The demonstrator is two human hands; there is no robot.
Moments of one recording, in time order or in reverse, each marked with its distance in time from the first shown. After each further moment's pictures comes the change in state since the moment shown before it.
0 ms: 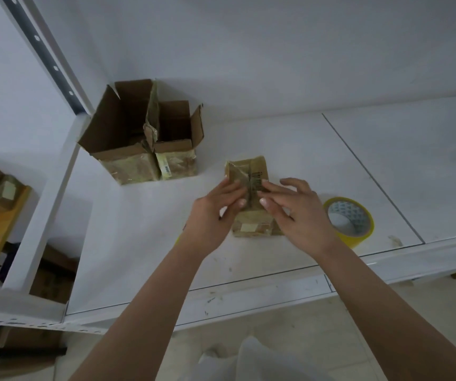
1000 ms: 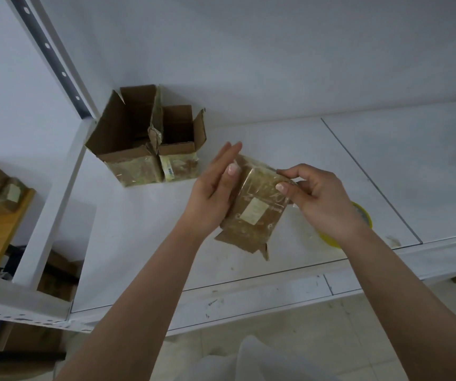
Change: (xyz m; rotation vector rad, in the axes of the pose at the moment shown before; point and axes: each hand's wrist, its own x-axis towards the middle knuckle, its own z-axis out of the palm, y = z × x) left_hand 0.016 0.036 -0.023 -0.343 0.045 -0.059; right_hand 0.009 -0.019 -0.042 0.383 -0.003 0.212
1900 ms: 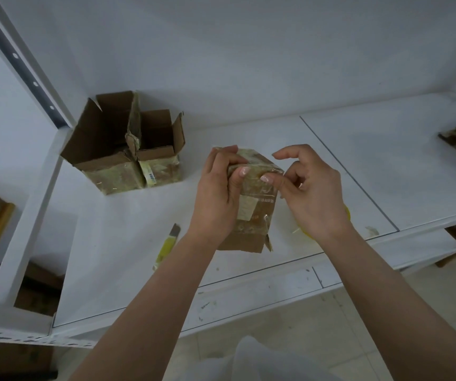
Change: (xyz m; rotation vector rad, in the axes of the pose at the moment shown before) left_hand 0.004 0.013 0.042 0.210 0.103 0.206; right_hand -0.017 -0.017 -0.010 -0.135 0.309 -0.158
